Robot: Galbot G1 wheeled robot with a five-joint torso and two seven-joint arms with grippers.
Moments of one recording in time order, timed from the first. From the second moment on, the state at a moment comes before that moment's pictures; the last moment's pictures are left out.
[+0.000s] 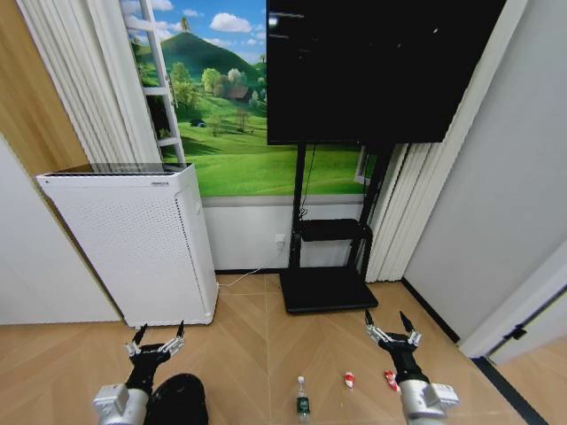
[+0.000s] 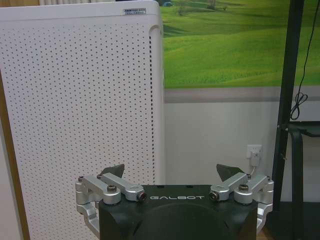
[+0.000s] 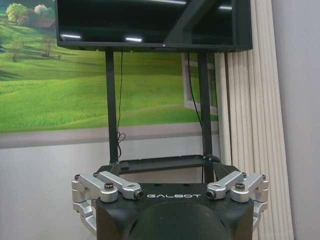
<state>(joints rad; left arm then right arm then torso) 1.82 -1.43 -0.79 -2.24 -0.25 0.11 0.01 -1.73 1.41 0.73 2.06 0.30 0.21 0.00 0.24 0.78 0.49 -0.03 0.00</state>
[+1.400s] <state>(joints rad) 1.81 -1.41 -0.79 -2.22 -0.25 0.12 0.03 -1.72 1.42 0.70 2.05 0.26 0.23 0.00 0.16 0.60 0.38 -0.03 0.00</state>
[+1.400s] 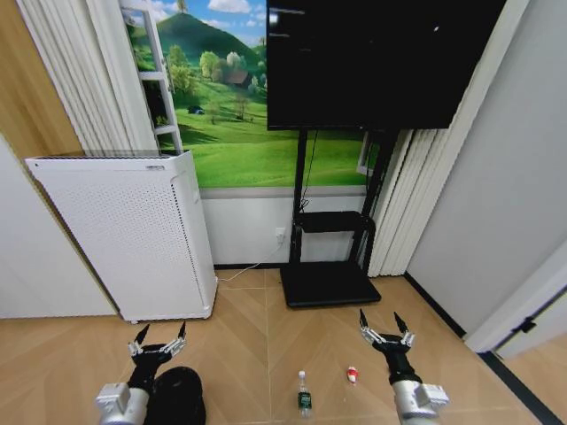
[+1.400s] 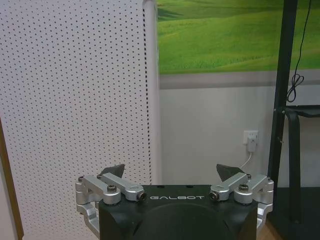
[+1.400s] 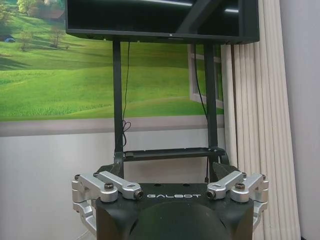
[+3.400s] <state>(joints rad) 1.81 -1.43 -0.77 -2.20 -0.25 0.11 0.02 -1.72 1.45 0.68 2.01 0.19 0.21 0.06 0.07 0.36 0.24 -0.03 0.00</state>
